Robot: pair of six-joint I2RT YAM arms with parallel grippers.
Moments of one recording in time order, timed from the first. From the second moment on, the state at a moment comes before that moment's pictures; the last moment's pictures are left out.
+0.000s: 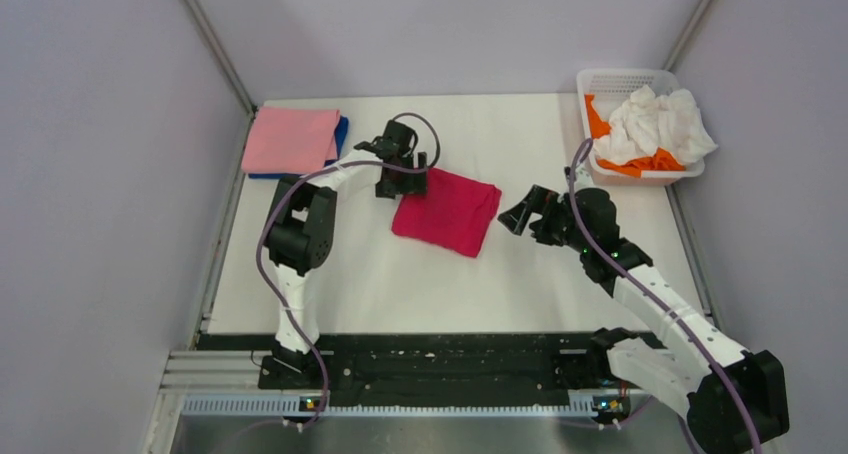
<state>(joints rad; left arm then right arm) -0.41 2.06 1.54 -0.51 -0.01 -0.42 0.36 0.93 0.58 -0.10 -0.21 0.66</state>
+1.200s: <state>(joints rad) -0.38 2.13 1.78 -0.50 -0.71 0.03 0.32 0.82 0.58 -0.29 0.10 0.59</state>
